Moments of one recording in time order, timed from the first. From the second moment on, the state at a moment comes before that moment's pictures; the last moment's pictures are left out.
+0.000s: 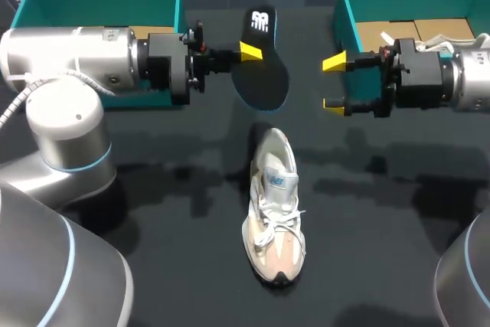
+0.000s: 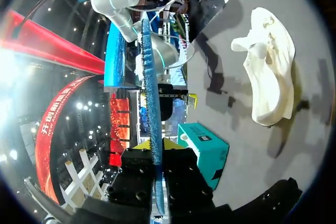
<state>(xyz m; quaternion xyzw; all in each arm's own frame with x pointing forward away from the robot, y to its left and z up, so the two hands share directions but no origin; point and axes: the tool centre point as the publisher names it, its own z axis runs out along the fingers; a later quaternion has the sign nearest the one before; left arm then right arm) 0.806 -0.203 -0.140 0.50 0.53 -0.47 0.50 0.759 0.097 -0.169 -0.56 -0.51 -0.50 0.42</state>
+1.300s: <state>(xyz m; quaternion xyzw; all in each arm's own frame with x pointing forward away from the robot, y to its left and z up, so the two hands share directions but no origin) 0.816 -0.244 -0.163 0.54 0.50 -0.44 0.51 0.749 0.159 -0.160 -0.51 -0.57 -0.50 0.41</state>
